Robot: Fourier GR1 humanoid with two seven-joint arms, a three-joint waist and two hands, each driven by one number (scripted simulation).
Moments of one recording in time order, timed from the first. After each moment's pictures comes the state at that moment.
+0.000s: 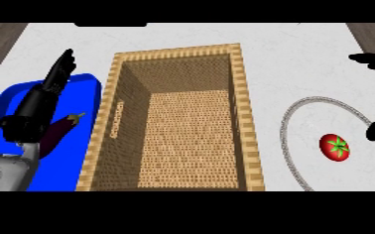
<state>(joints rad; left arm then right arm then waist) -0.19 0.50 -0.13 -1.56 0.09 0.12 -0.02 -0.52 -1.00 0.26 -1.50 -0.23 0.54 0.91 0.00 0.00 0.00</state>
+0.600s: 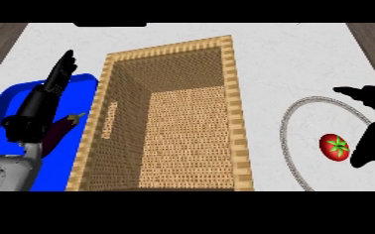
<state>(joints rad) -0.18 0.46 -0.09 -1.55 0.04 0.09 -0.02 -0.35 -0.91 0.29 -1.52 -0.08 0.56 0.89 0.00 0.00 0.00</state>
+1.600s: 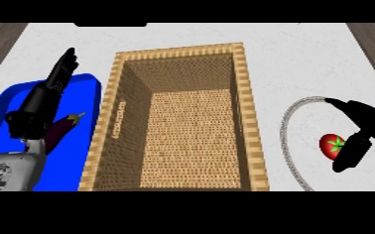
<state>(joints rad) -0.20 0.37 0.00 -1.54 -0.05 0.00 0.00 -0.22 -0.68 0.16 -1.49 0.28 0.57 0.77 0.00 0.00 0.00</state>
